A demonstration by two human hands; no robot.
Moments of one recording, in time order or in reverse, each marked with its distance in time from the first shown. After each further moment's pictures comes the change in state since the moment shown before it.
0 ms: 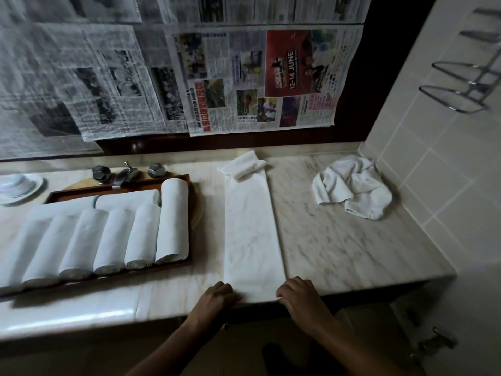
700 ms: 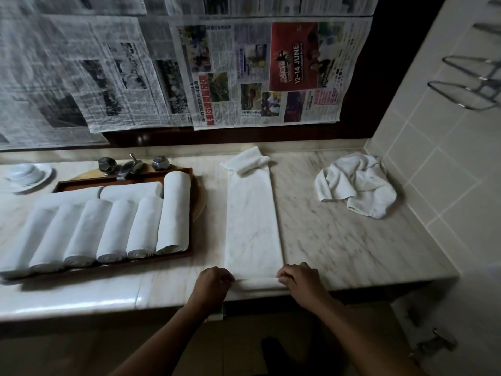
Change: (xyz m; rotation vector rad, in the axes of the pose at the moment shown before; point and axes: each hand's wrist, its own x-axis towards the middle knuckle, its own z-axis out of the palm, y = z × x) left_hand 0.027 0.013 -0.017 -0.266 0.073 -0.559; right_hand 0.026 0.009 -0.026 0.217 -0.061 0.293
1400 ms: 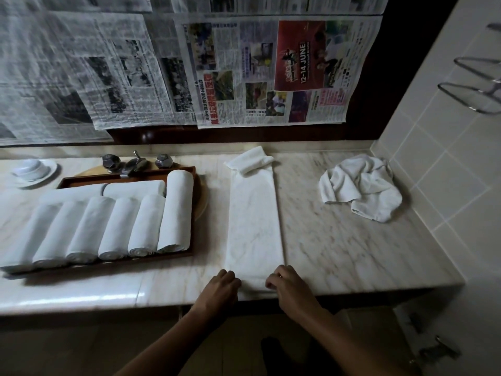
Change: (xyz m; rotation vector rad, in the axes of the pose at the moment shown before) left_hand -0.011 0.002 0.016 0.423 0.050 0.498; right_hand -0.004 -0.015 0.024 -0.173 -0.024 -0.230
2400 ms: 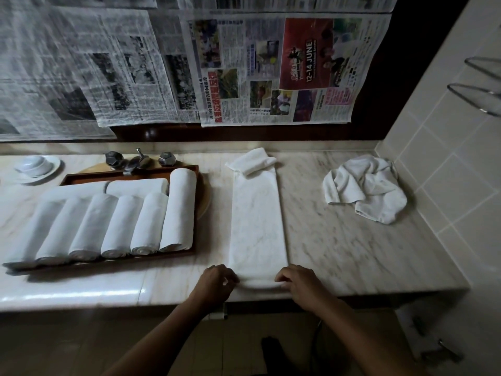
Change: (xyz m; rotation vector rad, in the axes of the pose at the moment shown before) left_hand 0.009 -0.011 -0.030 -0.439 -0.074 -0.421; right_hand 0.013 0.024 -0.024 0.095 -0.142 0.119
